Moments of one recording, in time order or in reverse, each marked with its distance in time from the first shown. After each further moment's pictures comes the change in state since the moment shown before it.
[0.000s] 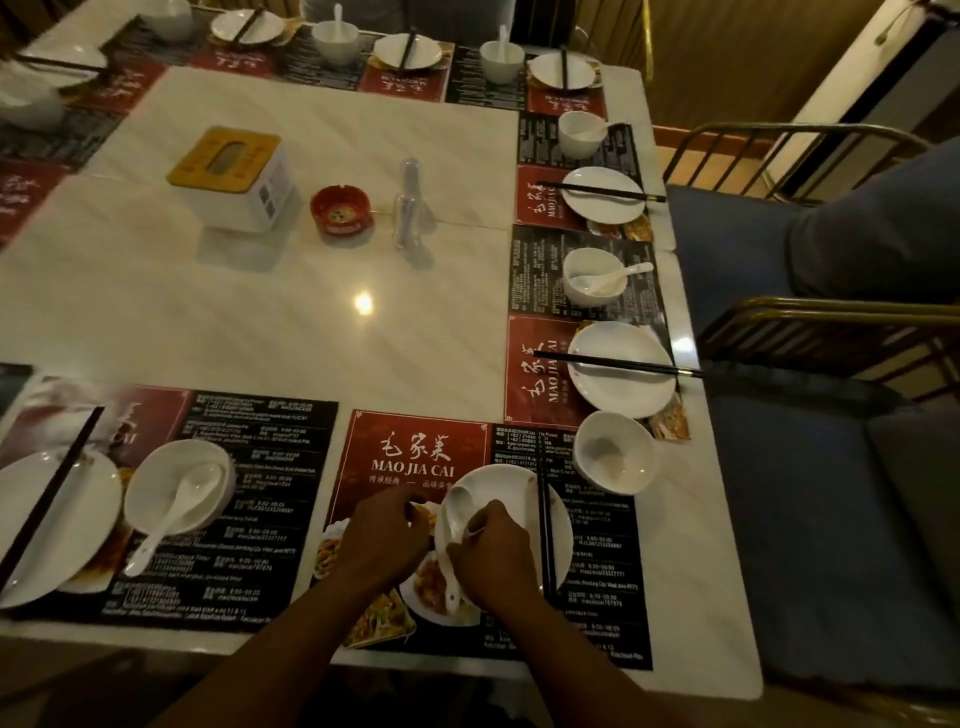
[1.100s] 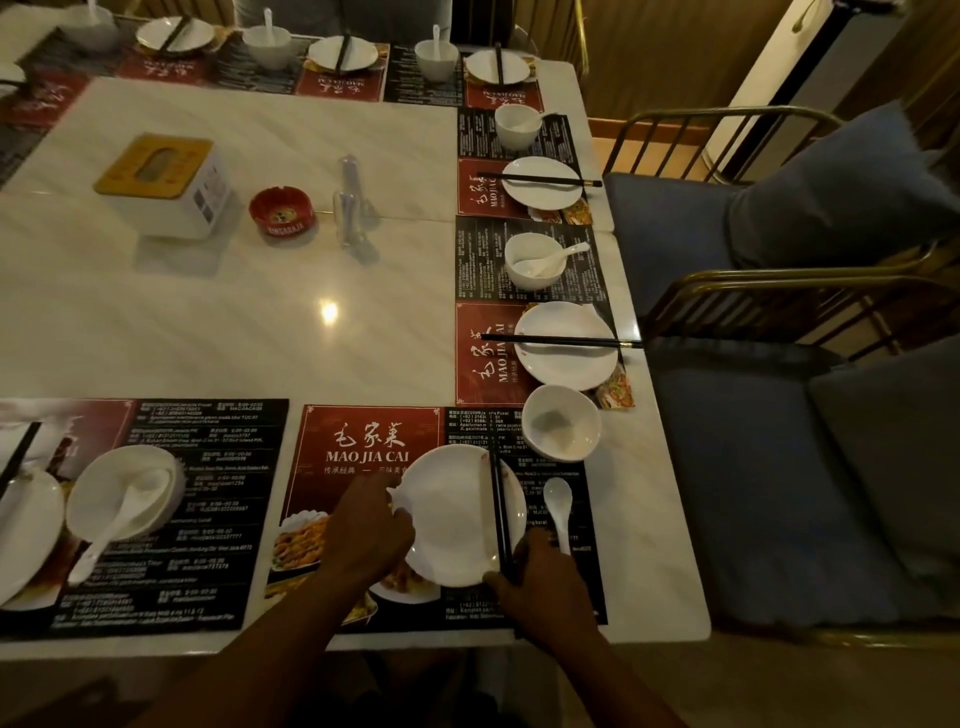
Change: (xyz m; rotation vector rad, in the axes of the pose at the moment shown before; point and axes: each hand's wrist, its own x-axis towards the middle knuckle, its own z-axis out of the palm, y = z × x) left_hand -0.011 0.012 0.031 0.046 0.038 -0.027; right_hand -0.046 0.101 -0.055 -0.077 0.050 -0.089
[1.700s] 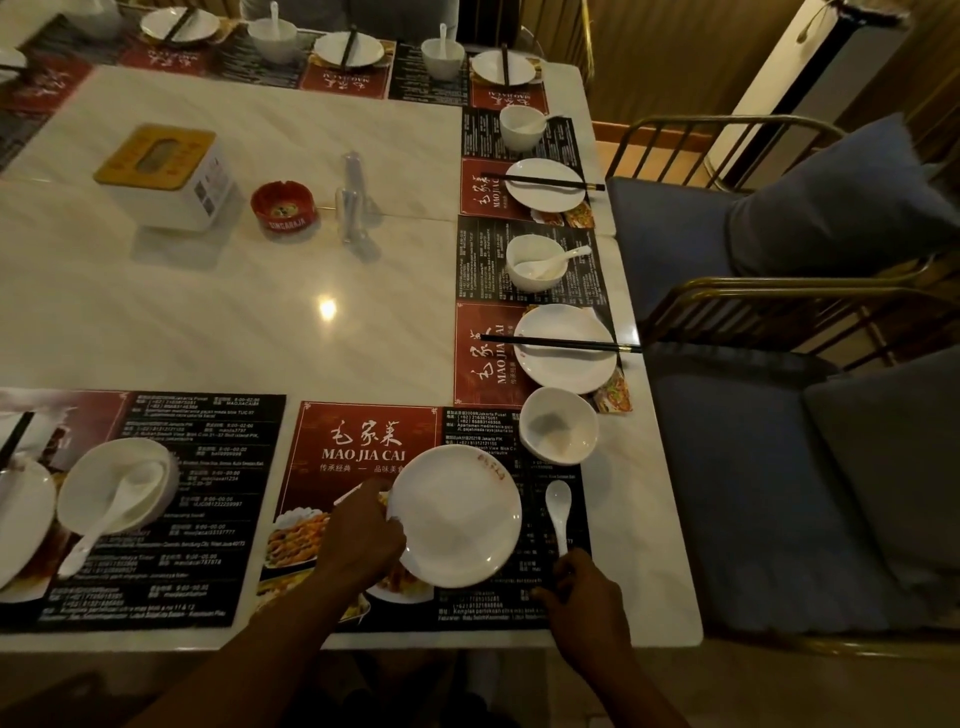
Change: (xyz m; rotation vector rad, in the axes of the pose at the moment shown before) left_hand -0.006 0.000 0.003 -0.050 -0.070 -0.041; right_hand -0.010 0.044 -0.018 0.078 0.090 0.179
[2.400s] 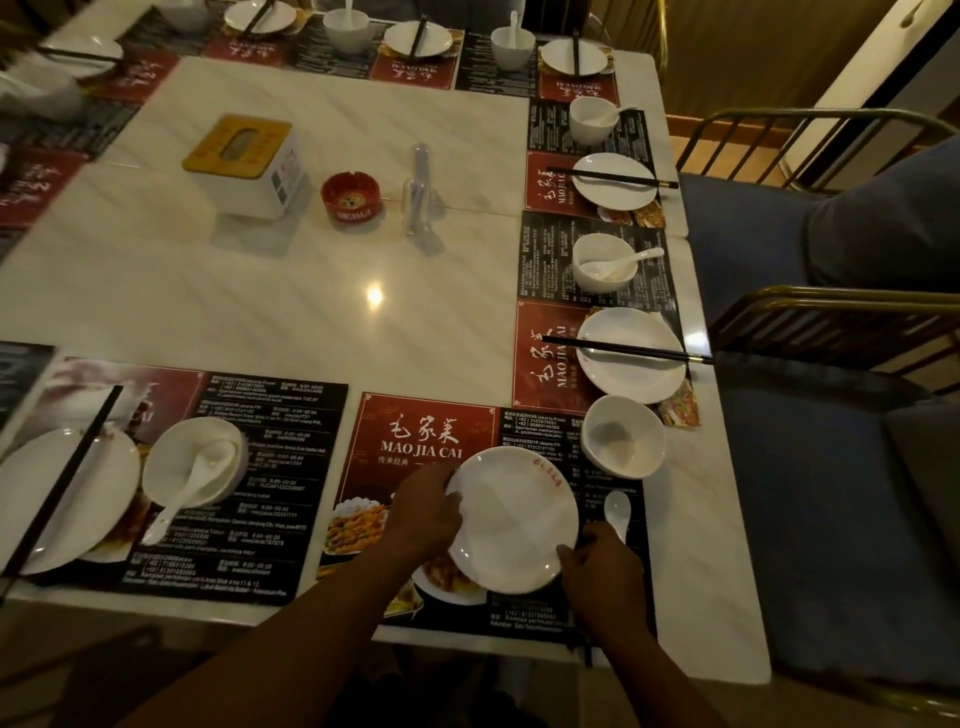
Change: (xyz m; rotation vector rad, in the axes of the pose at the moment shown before) left_hand 0.026 0.005 -0.003 -0.023 -0.035 0.053; right_hand 0.028 -0.055 0.025 0.031 0.083 -0.067
